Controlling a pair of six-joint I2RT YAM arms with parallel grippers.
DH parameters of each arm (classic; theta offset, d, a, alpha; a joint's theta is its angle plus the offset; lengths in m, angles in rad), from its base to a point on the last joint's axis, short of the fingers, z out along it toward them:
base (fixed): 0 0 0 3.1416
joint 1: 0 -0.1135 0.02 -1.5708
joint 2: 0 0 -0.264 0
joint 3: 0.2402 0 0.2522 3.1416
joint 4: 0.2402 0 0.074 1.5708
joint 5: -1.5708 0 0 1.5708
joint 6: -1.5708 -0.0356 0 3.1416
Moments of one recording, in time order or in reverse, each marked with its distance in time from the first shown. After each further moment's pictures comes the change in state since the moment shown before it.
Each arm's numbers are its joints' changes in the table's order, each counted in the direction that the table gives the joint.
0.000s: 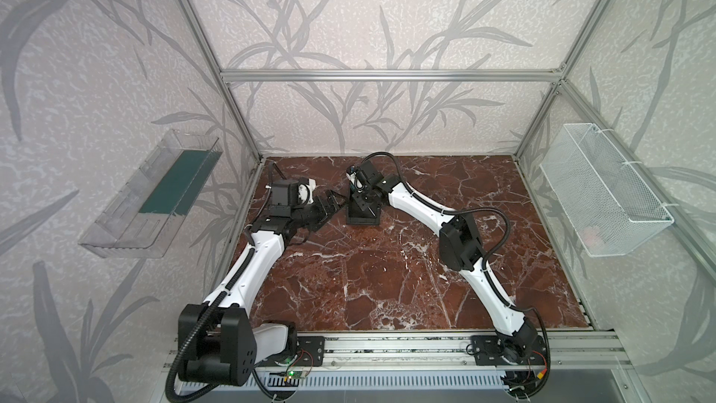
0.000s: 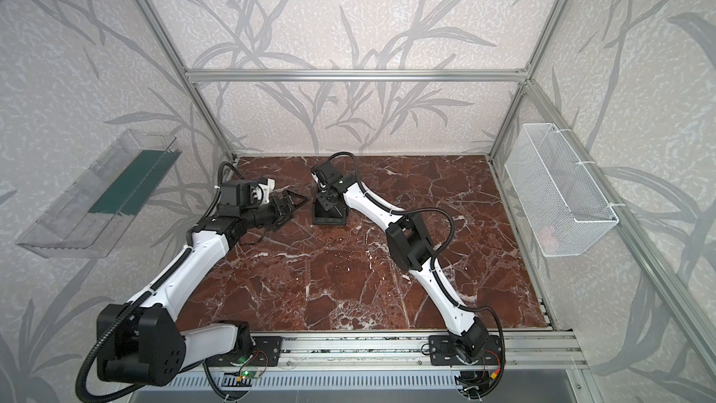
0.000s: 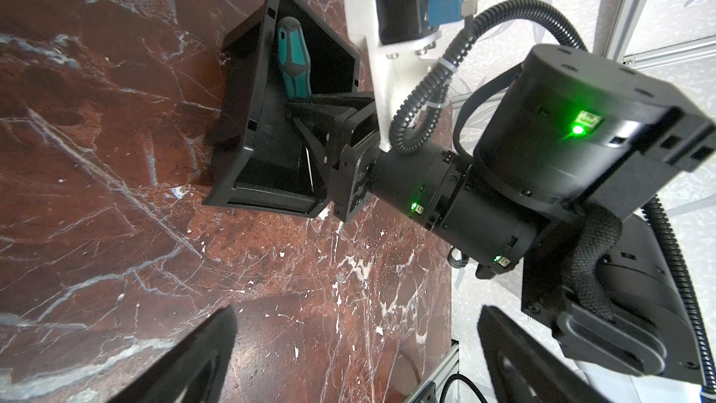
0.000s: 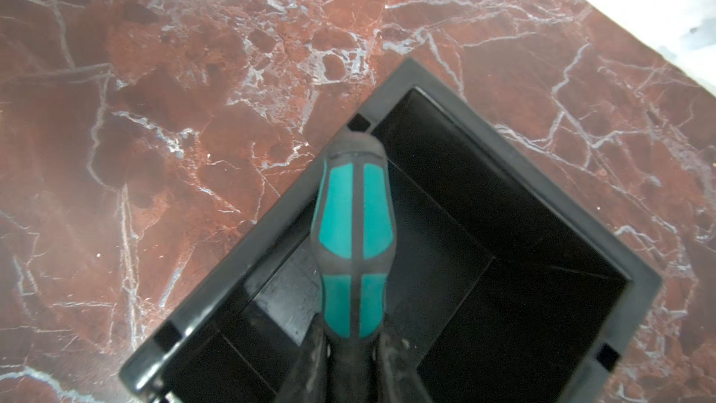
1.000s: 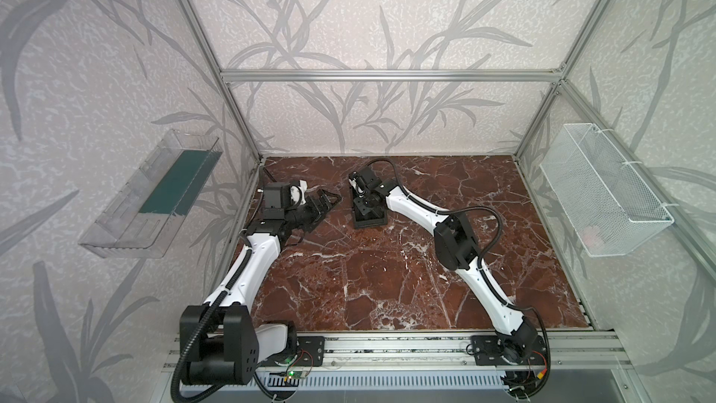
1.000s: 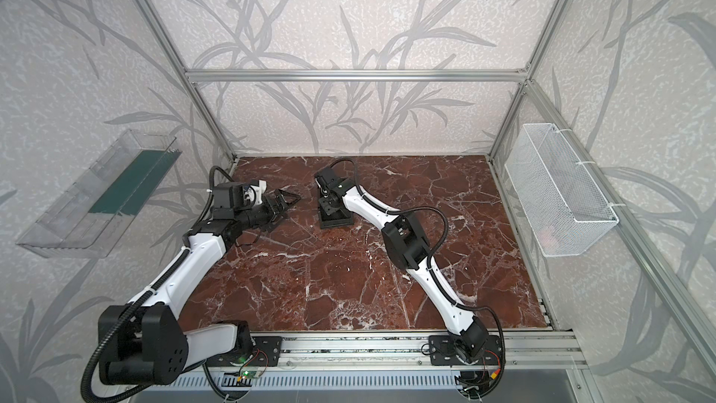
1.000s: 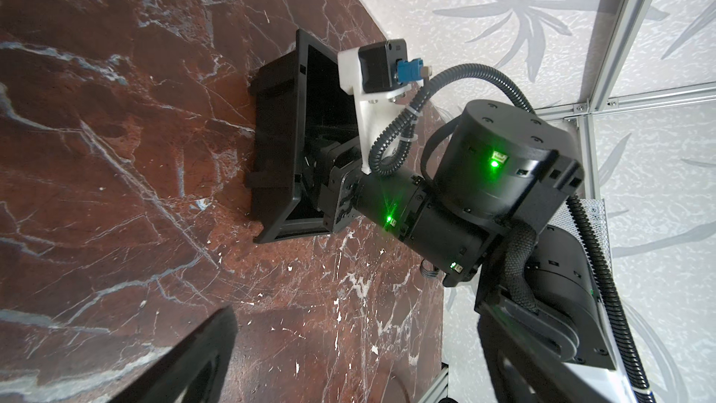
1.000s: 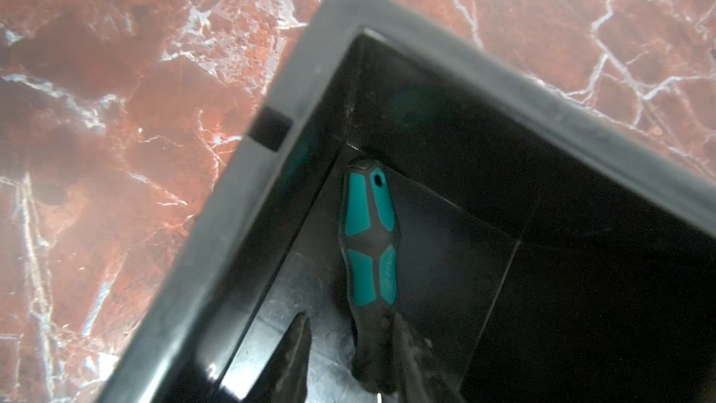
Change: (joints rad) left arm -0.068 0.003 -0.037 -0.060 -0.024 0.054; right arm 0.010 -0.064 0.000 -0.005 -0.014 -0.042
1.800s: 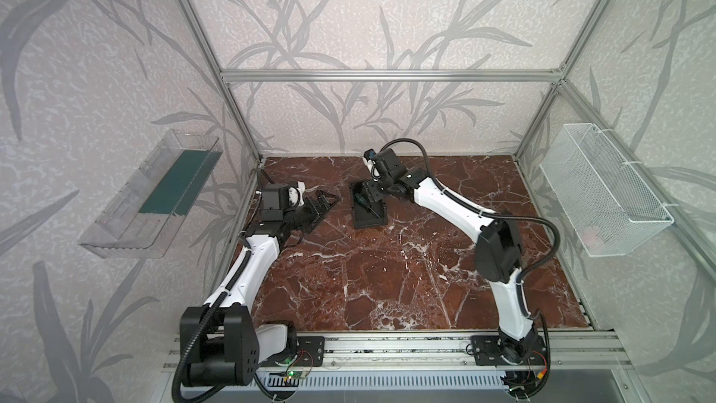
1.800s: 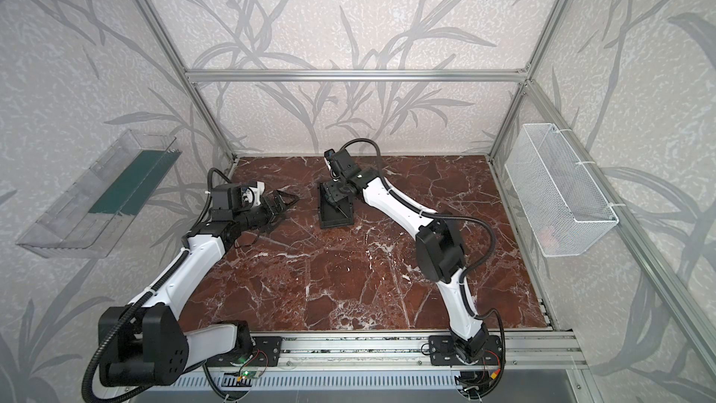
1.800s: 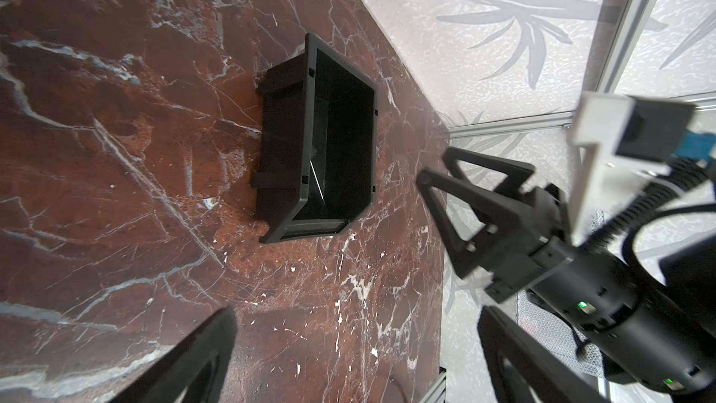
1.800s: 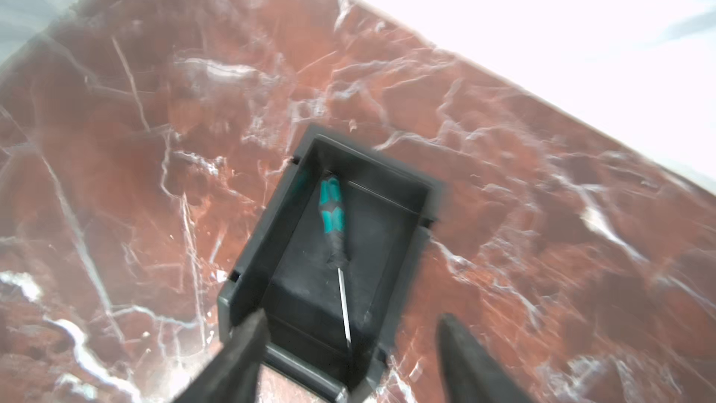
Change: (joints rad) left arm -0.017 0.006 -0.017 -0.008 -0.003 0.008; right arm 0.042 0.534 -0.449 -0.142 -0.020 -0.051
